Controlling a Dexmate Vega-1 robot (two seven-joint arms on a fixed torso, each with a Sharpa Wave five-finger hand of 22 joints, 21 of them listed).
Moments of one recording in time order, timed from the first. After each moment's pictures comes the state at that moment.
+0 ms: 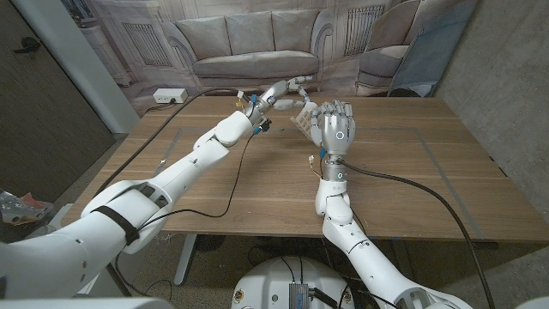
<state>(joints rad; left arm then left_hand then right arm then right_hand) 0.39 0.35 0.68 -1.00 -0.02 -0.61 -0.09 1.19 0.07 0.13 -0.08 0.31 0.94 -0.04 0.75 0.40 0.22 -0.18 0.23 0.24 -0.07 -0.04 0.20 0.19 0.00 0.01 0.49 0.21 -0.97 0.01 -0.41 -1.35 -1.37 -0.36 -1.12 0.95 0.03 0.46 -0.15 0.33 1.01 -0.07 0.63 0.38 0.88 -0.18 0.24 0.24 0.71 -0.07 0.21 0.21 0.26 -0.04 0.97 0.18</state>
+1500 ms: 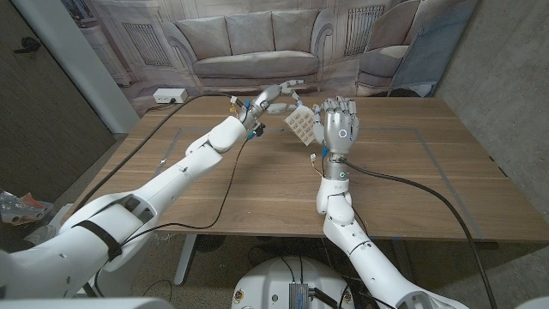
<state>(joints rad) 0.48 0.44 0.67 -1.18 -0.02 -0.50 -0.02 1.20 0.08 0.12 -0.08 0.31 0.94 -0.04 0.76 0.42 0.23 -0.18 0.23 0.24 -0.07 -0.04 0.20 0.19 0.00 0.01 0.49 0.21 -0.99 0.01 -0.40 -1.41 -1.38 -0.37 -1.12 0.95 0.02 0.46 -0.14 0.35 1.00 -0.06 0.66 0.38 0.88 -0.18 0.24 0.25 0.71 -0.07 0.20 0.21 0.26 -0.04 0.97 0.18</state>
